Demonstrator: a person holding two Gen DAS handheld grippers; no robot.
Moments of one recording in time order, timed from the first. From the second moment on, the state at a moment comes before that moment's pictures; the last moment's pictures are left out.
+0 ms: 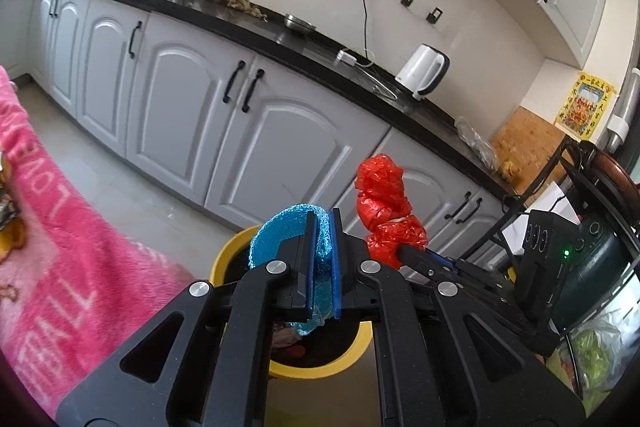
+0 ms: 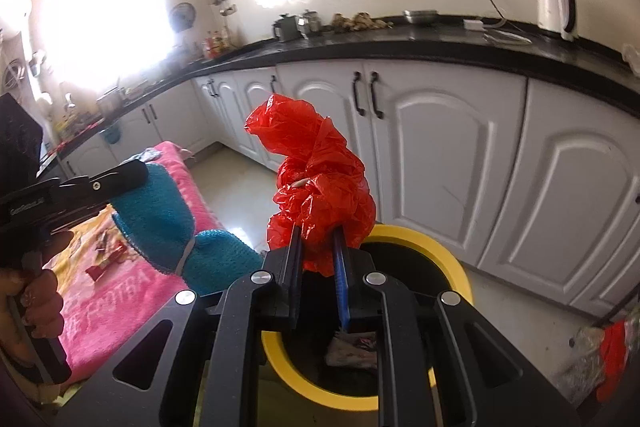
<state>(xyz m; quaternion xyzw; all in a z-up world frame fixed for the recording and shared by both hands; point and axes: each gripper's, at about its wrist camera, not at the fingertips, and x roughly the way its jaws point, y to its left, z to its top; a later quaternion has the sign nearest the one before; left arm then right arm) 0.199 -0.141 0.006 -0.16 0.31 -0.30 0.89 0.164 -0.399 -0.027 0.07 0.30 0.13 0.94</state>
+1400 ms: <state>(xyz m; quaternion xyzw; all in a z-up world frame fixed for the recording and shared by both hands) 0.215 -0.119 -0.040 -0.13 0.35 -0.22 0.90 0.184 -0.409 -0.061 0.09 0.34 0.09 0.93</state>
